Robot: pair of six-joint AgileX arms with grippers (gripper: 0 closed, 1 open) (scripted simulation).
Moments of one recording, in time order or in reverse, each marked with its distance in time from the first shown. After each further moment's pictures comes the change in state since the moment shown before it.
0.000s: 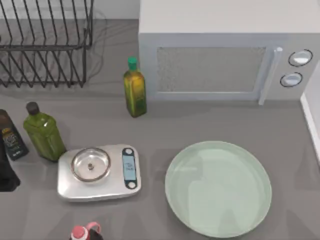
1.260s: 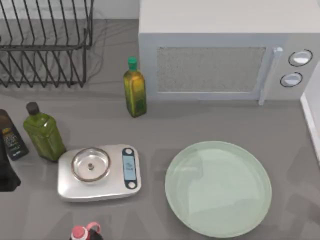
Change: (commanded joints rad) left arm 0.000 0.000 0.000 0.000 0.000 0.000; right arm 0.038 1.219 0.675 -0.906 -0.002 -0.921
